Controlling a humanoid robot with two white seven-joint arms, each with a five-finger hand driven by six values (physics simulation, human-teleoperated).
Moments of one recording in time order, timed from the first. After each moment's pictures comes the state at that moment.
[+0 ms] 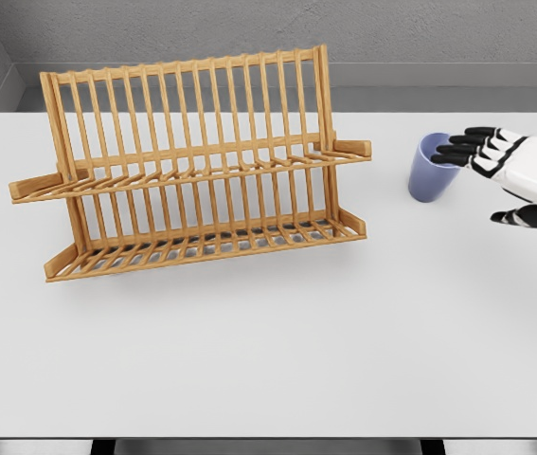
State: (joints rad) left arm 0.03 0.00 -0.25 -0.15 0.22 0.09 -0.04; right arm -0.15 -1.03 0.15 -1.73 0.30 -0.61 0.24
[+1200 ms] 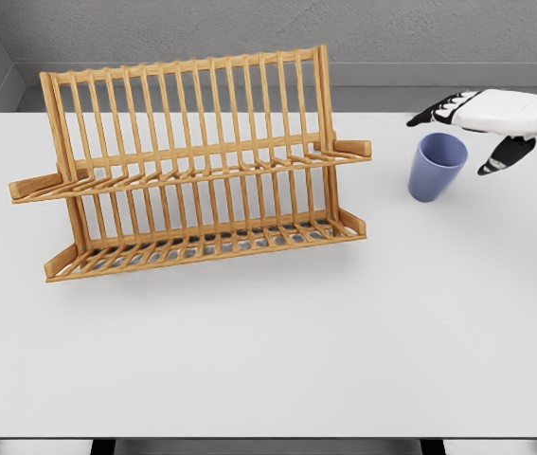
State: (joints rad) left arm 0.03 0.00 -0.25 -0.15 0.22 0.09 -0.04; right arm -0.91 -0.88 0.76 -1.25 0.22 -0.54 0.61
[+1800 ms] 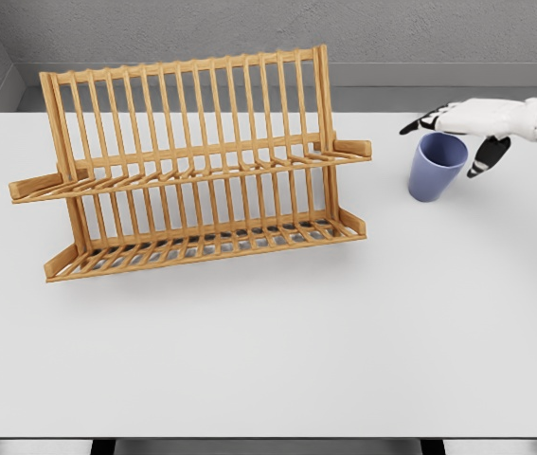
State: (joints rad) left arm 0.03 0.00 -0.25 -0.15 0.22 0.09 -0.04; right arm -1.03 -0.75 0.92 -1.00 0.29 -0.54 0.61
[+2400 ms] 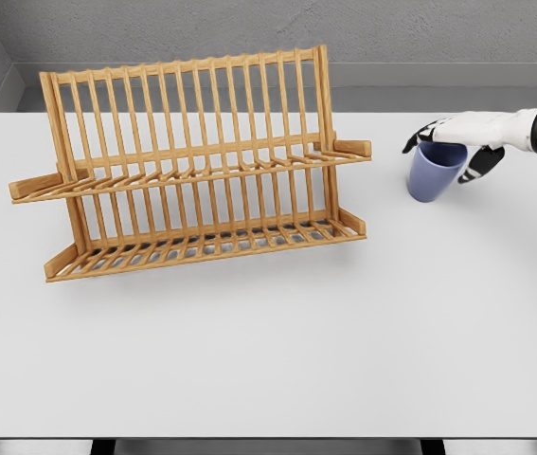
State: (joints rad) left arm 0.03 0.00 -0.25 -0.15 0.22 0.09 -0.04; right arm -1.03 -0.72 0.95 -0.94 0.28 -0.53 0.61
